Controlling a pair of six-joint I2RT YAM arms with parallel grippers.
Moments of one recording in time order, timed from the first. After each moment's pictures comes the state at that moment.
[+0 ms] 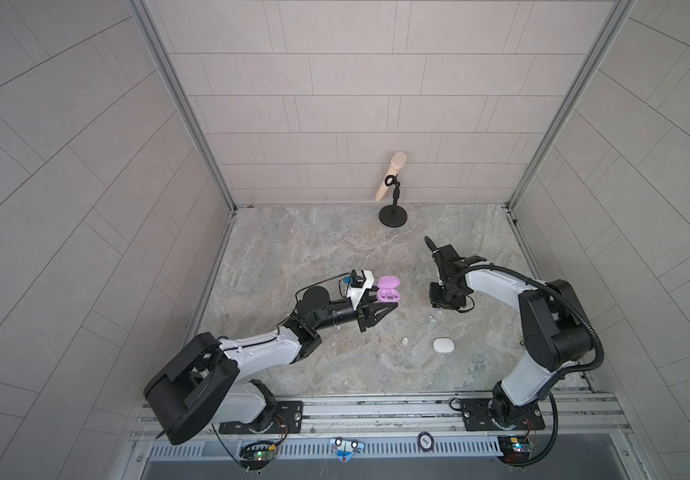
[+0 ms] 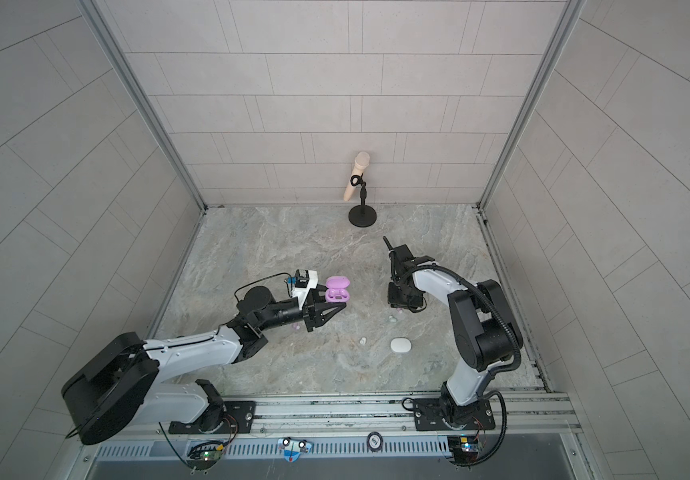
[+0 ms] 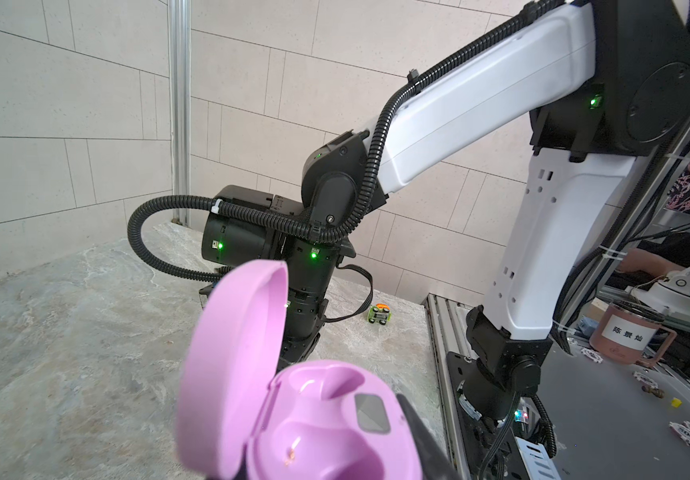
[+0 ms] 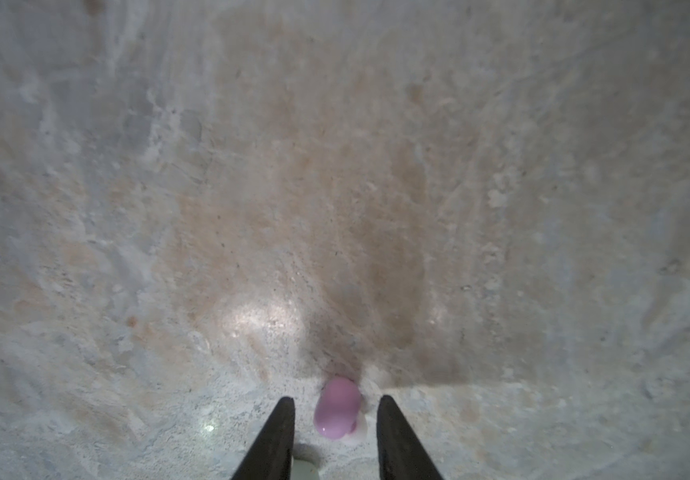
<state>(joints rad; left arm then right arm) -0.75 1.32 0.45 0.93 0.58 -0.22 0.28 1.69 1.02 -0.74 -0.05 0.44</state>
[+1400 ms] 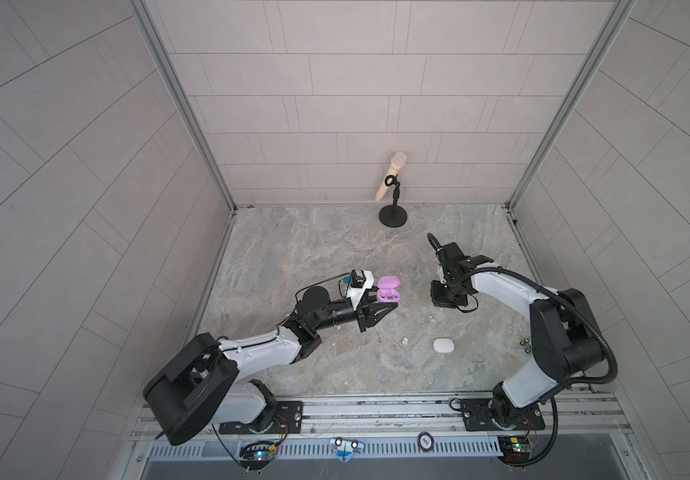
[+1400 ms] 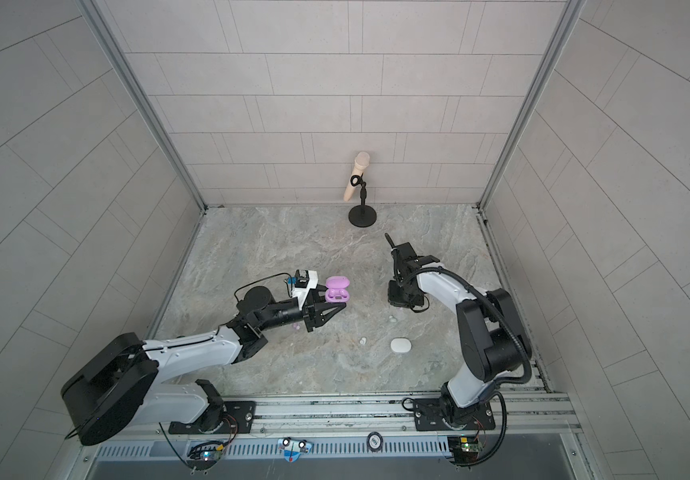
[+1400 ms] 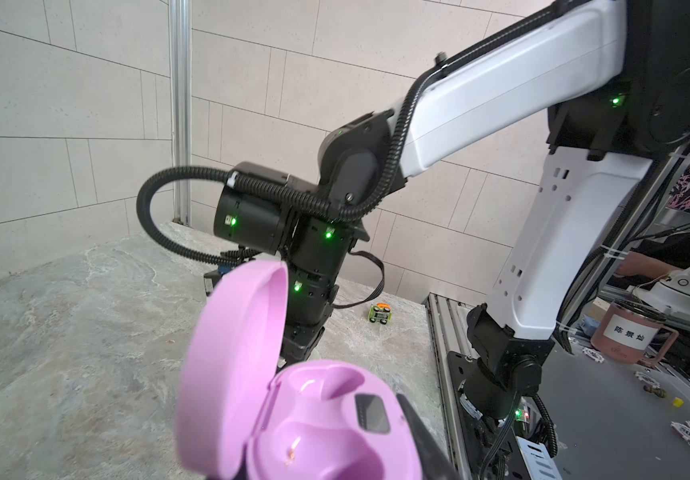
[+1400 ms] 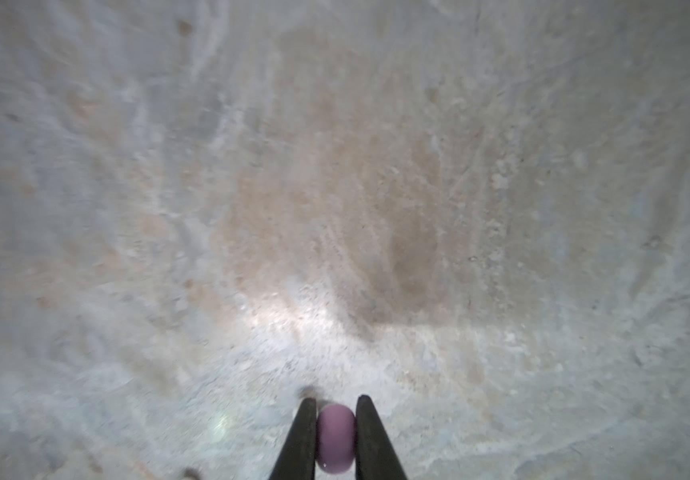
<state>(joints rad) -0.75 1.32 0.45 0.94 0.58 -0.22 0.28 1.56 1.02 -0.78 -0.12 0.43</state>
